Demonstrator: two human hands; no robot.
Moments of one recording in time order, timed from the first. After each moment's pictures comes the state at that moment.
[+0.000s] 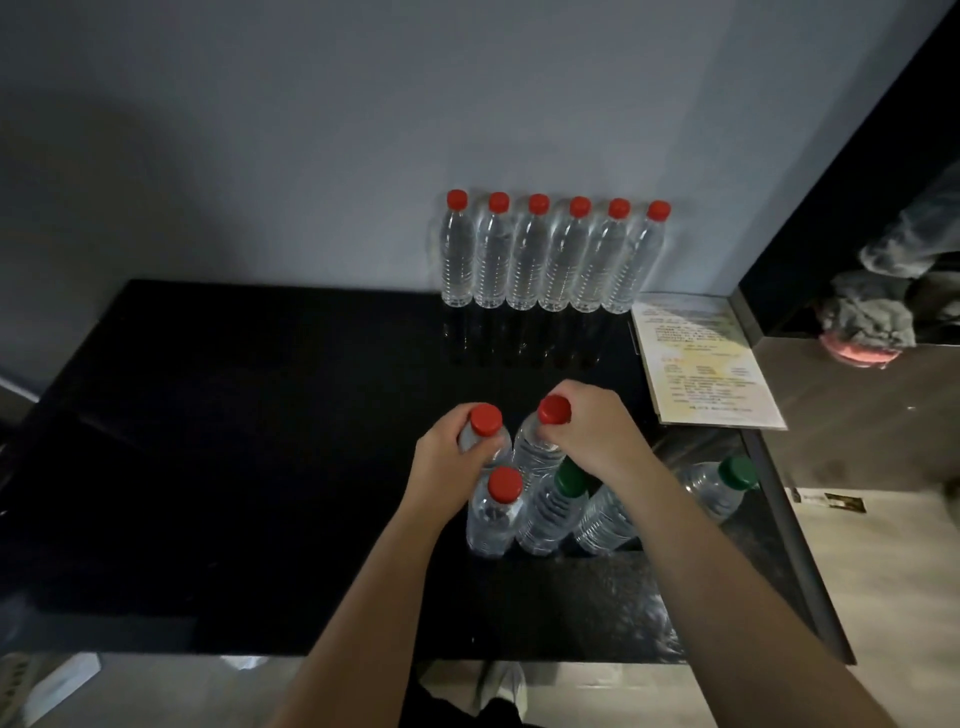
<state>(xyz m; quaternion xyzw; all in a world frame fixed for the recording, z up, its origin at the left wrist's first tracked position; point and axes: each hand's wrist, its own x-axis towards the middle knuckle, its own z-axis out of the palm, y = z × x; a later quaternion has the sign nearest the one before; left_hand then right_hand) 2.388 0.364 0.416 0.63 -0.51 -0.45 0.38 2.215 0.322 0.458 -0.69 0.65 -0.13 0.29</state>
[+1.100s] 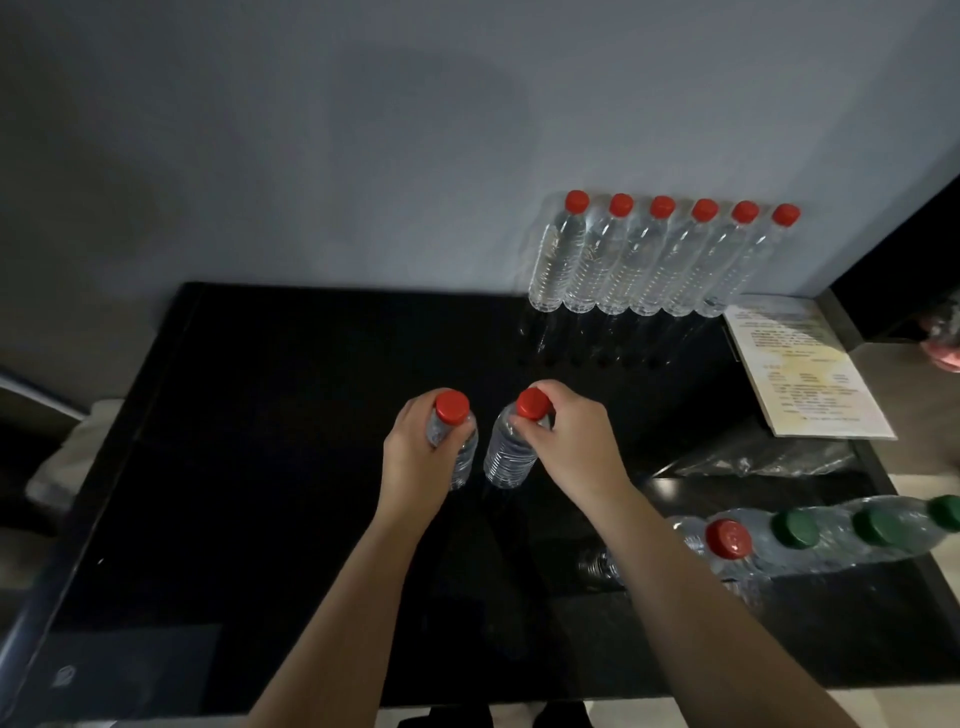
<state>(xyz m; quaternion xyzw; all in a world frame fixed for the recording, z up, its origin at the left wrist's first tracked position) 2.599 0.325 0.394 0.65 -0.51 -0.35 0.43 2.429 0.300 0.424 -0.70 0.62 -0.26 0.22</state>
